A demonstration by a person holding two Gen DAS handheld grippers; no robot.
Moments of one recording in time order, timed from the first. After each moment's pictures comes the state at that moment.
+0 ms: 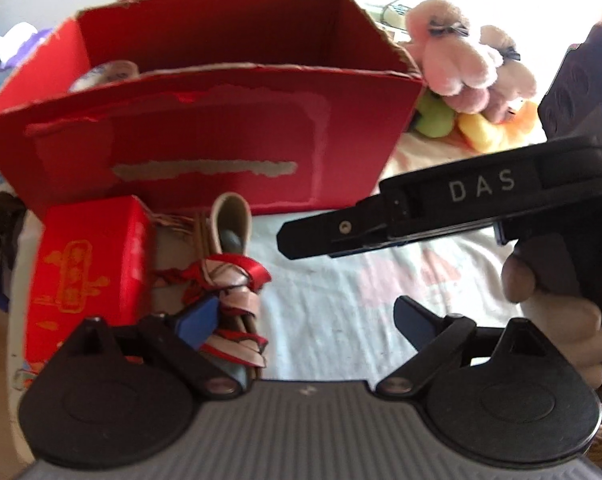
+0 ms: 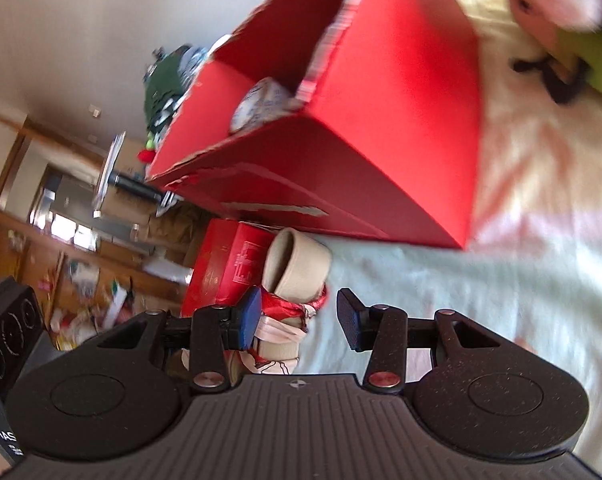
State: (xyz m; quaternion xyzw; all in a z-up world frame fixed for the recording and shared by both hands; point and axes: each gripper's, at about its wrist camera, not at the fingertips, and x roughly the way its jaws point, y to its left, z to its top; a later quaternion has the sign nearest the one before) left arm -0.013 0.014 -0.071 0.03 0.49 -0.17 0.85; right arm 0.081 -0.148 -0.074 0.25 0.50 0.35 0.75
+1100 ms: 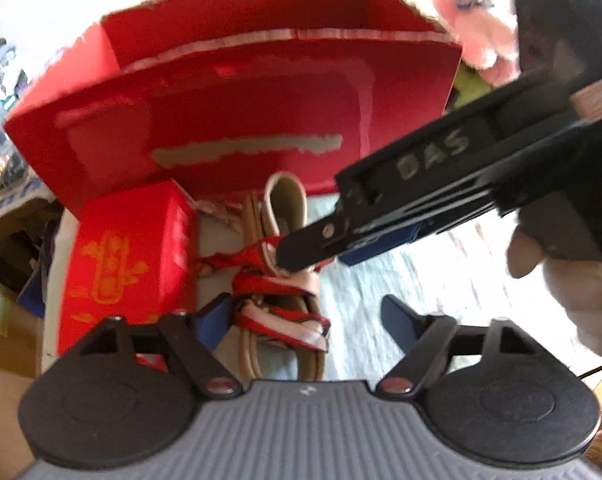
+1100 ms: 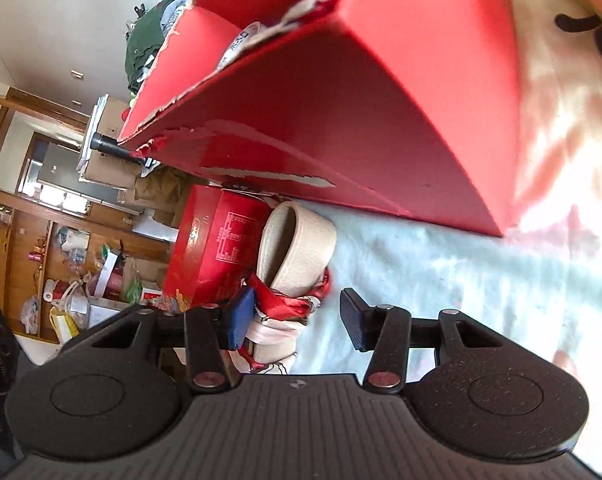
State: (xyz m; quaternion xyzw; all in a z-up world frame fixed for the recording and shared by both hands) left arm -0.029 0.022 -0.089 0.08 0.49 -0.13 0.86; right arm 0.087 -0.130 -0.090 0.22 0.56 0.35 0.71
